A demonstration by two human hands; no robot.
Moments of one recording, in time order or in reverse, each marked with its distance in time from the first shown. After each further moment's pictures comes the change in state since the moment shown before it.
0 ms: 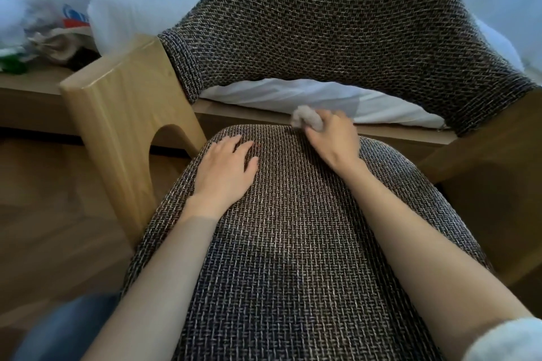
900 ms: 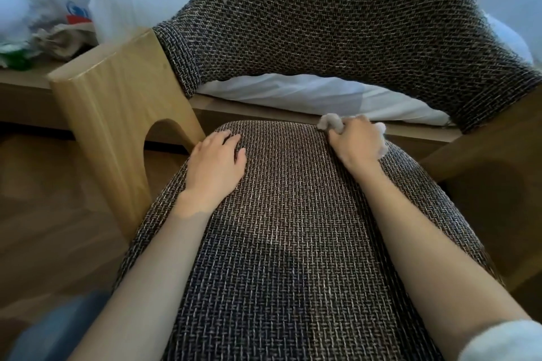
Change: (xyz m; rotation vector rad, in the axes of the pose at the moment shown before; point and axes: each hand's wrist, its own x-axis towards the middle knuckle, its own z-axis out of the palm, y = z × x) left_hand 0.002 -0.007 0.000 0.006 0.045 -0.087; right_hand 0.002 0.037 -0.002 -0.281 0.026 0.162
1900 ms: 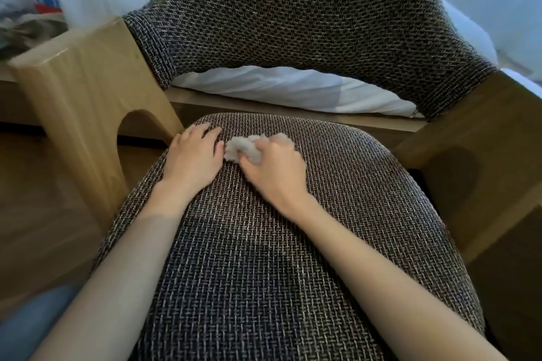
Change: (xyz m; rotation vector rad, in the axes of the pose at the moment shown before) left_hand -0.001 0.003 -0.001 0.038 -0.043 0.021; right_hand -0.109 -0.075 -0.026 0.367 -0.116 -0.282
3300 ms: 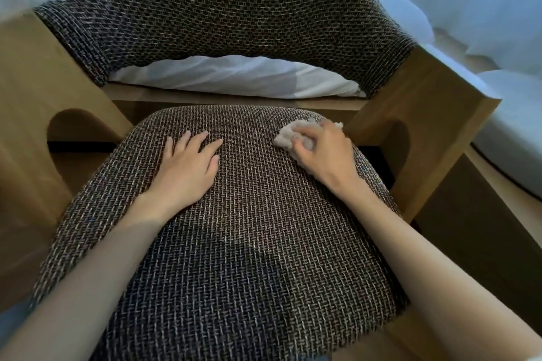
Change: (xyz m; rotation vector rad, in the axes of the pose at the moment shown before) left_hand -0.031 0.052 0.009 0.034 -0.173 0.205; right_hand -0.029 0.115 -0.082 -0.154 0.059 0.181
